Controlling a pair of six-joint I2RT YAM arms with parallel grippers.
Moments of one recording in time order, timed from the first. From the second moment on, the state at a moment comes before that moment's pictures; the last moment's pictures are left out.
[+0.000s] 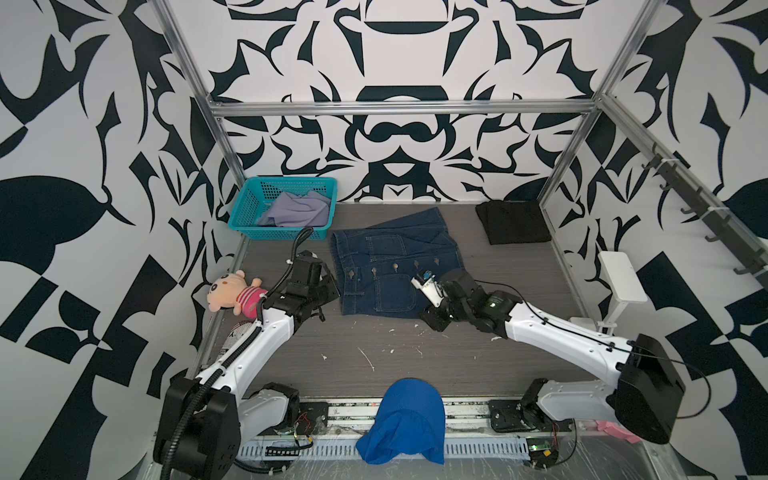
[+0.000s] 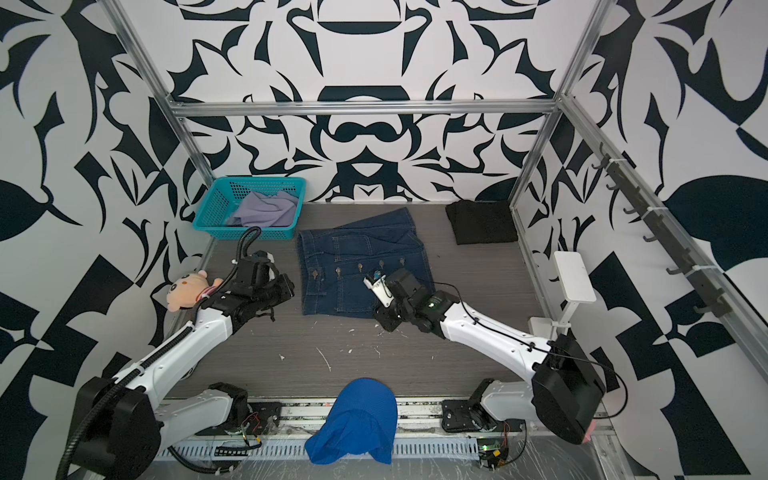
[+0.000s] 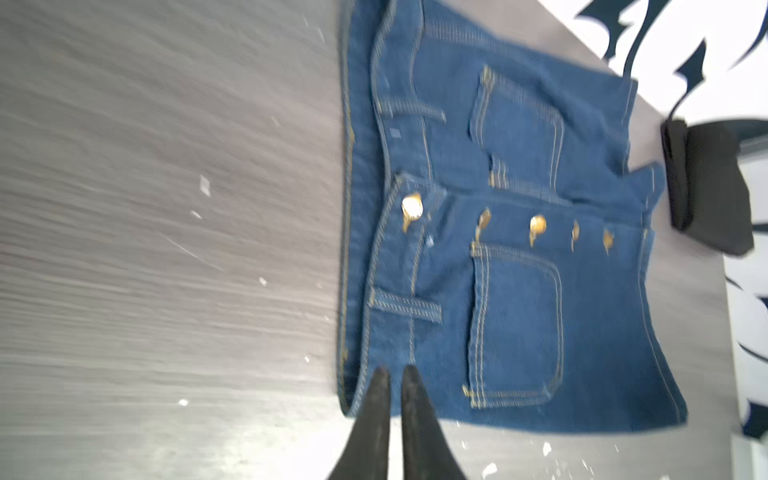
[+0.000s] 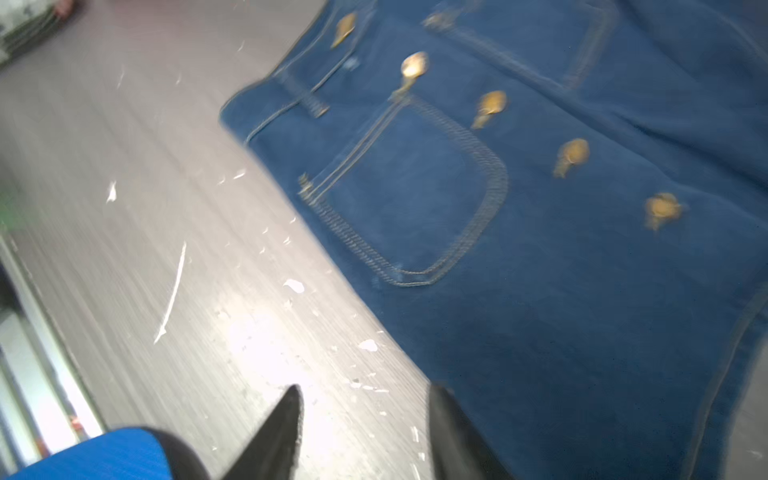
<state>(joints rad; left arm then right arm) -0.32 1.16 0.70 -0.35 0.07 -0.65 0.79 1.31 0.84 -0.40 -0.07 0.00</state>
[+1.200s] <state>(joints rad) -0.40 2.18 1.61 -0.45 0.26 -0.48 0.94 1.65 0.85 -0.24 0.30 -0.28</state>
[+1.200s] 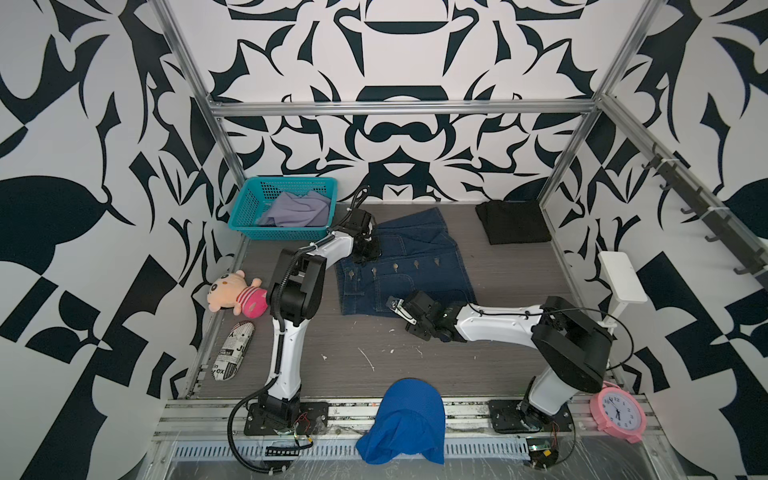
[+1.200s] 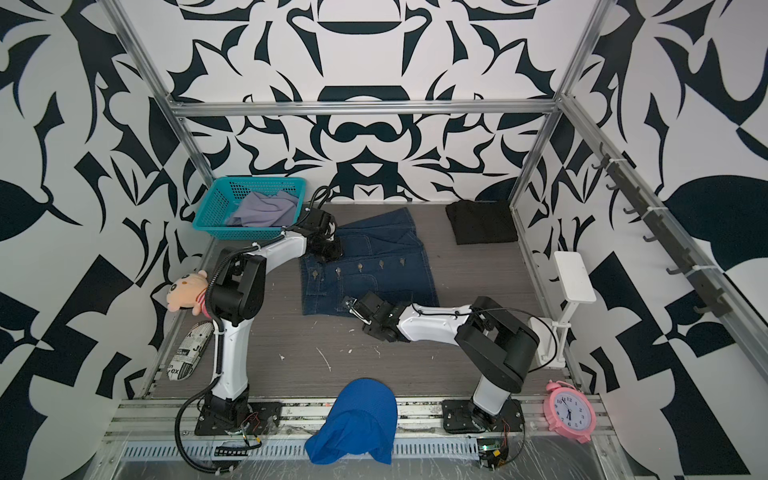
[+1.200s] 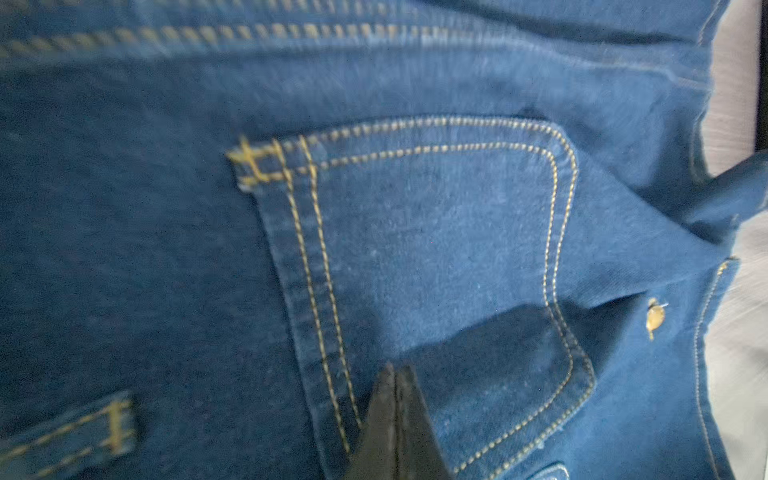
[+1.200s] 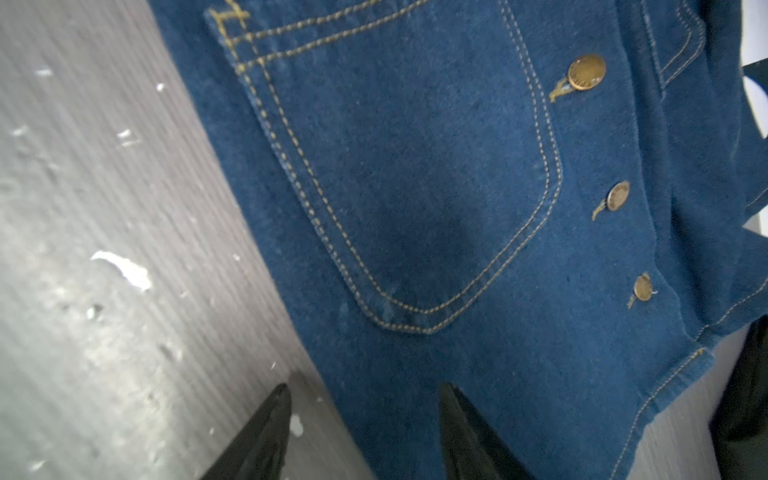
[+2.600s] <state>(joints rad) -0.46 1.95 1.46 -0.41 0.24 -0.36 0.88 1.70 1.30 -0.85 -0.22 -0.21</state>
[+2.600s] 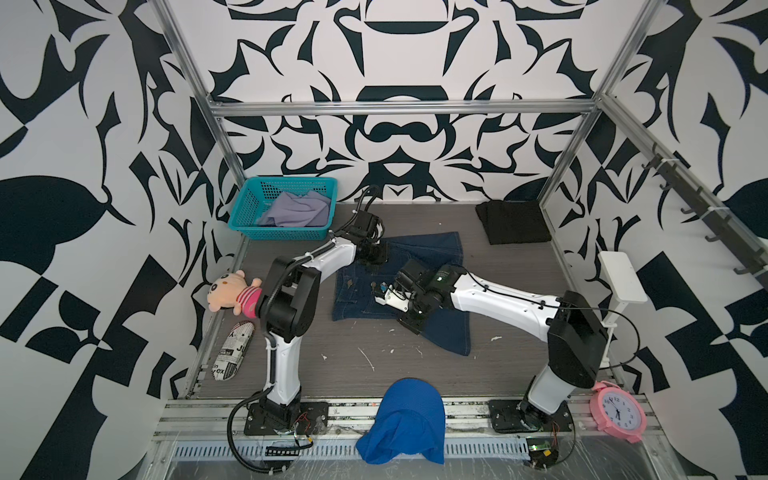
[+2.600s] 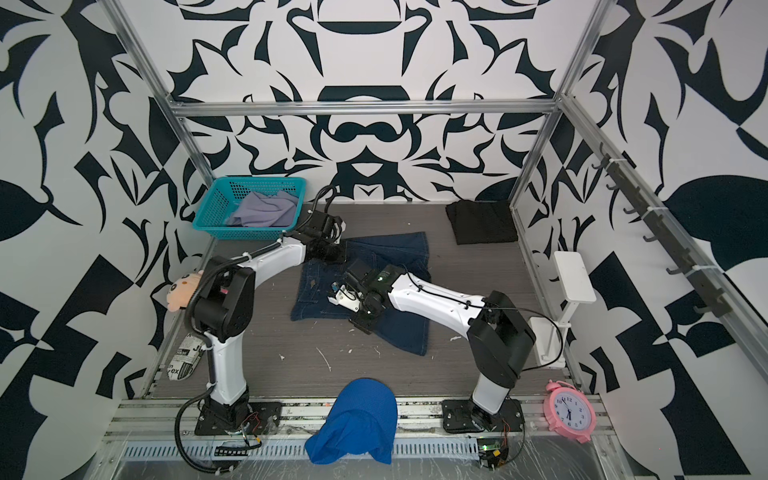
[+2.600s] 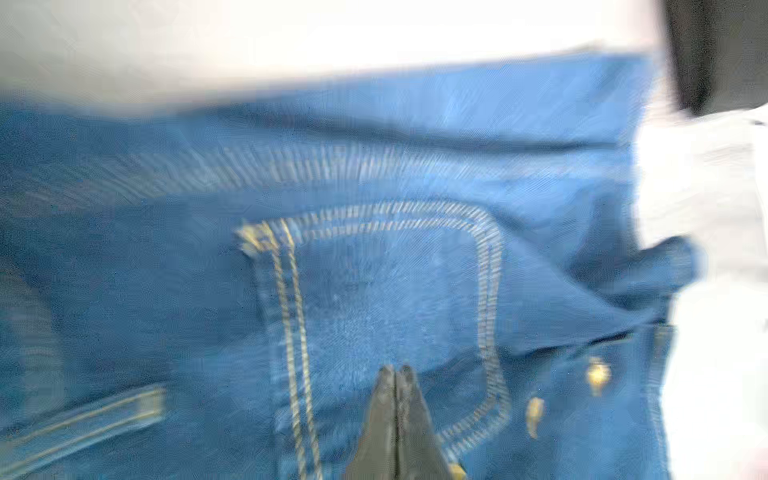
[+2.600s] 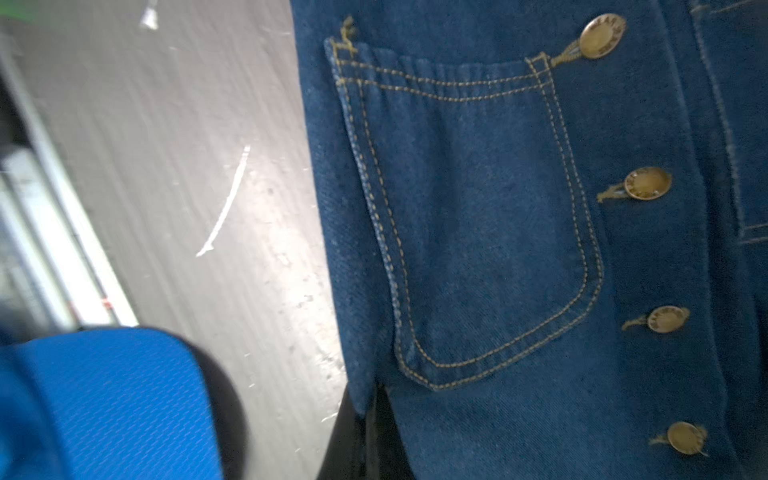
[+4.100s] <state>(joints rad) -0.49 1.10 0.49 0.04 0.39 -0.12 0.52 1.85 1.63 -1.19 -0.70 -0.35</state>
